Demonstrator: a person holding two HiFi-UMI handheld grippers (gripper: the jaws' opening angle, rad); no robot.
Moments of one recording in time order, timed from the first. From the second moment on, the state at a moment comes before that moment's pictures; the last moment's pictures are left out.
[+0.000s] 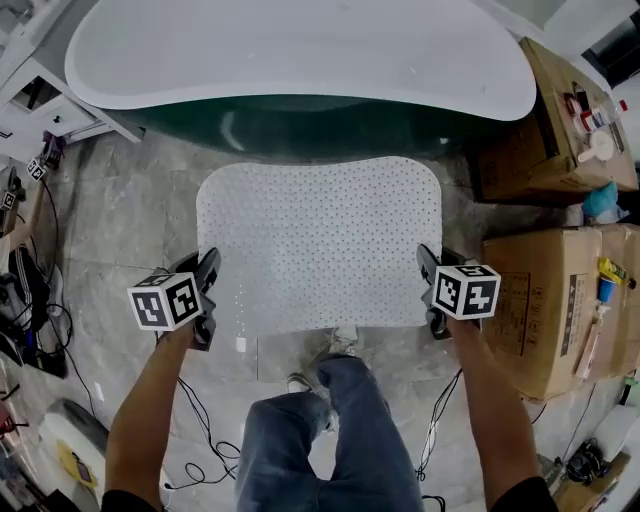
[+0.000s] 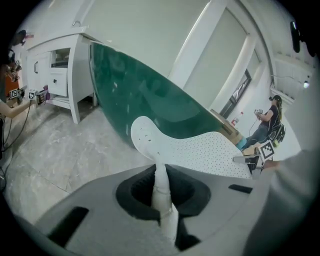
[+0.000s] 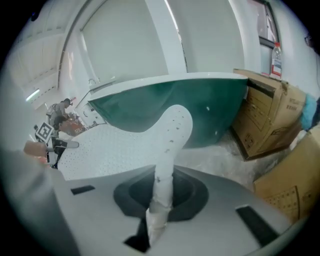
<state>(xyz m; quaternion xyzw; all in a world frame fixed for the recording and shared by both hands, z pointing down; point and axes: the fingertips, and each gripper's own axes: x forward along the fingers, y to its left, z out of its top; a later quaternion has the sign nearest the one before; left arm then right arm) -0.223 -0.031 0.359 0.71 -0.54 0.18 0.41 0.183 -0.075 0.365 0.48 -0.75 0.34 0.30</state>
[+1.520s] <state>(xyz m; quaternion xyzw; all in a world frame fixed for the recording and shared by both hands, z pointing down) -0.170 -0.095 -0.041 0.73 -0.62 0.09 0.26 0.206 -0.130 -0.027 0.52 -0.81 0.22 0.14</state>
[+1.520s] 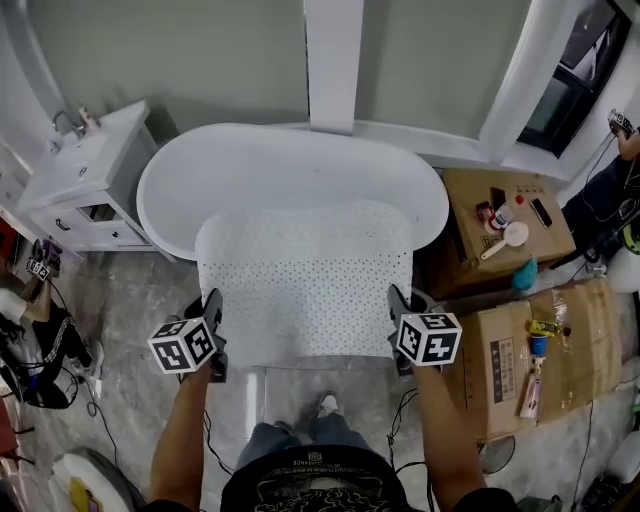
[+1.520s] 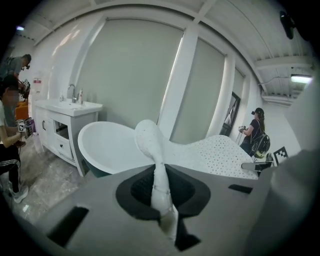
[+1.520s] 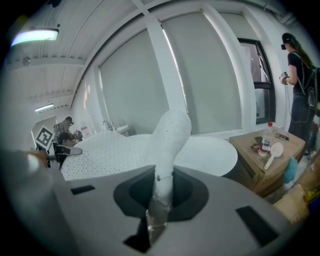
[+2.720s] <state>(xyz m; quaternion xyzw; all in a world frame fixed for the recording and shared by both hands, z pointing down) -0.190 -0.165 -0.153 0.80 -0.58 0.08 0.12 0.173 -0.154 -0.166 0.60 -0.79 0.10 0.07</state>
